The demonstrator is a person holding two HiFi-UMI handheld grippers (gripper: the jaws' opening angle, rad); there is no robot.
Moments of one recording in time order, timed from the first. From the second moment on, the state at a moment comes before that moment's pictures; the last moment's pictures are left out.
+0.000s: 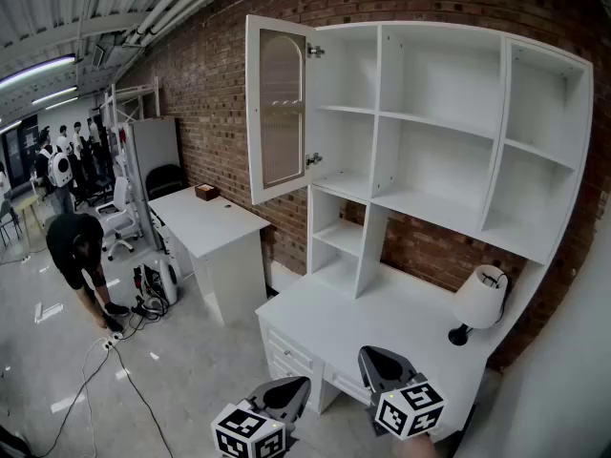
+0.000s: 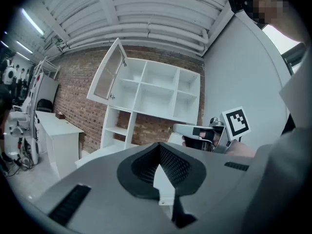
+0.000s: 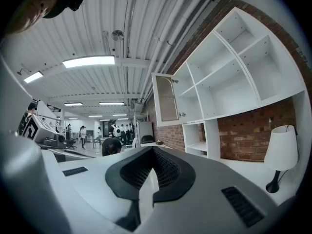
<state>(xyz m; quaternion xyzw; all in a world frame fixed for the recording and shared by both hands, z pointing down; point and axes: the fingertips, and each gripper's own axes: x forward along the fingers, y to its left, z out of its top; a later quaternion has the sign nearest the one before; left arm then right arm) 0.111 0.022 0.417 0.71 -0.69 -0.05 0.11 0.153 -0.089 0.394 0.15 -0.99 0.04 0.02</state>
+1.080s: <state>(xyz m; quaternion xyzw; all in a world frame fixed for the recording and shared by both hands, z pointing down) 0.081 0.036 0.420 0.70 -0.70 -0.06 0.11 0.135 -0.086 0.395 0.16 -0.99 0.05 0.01</state>
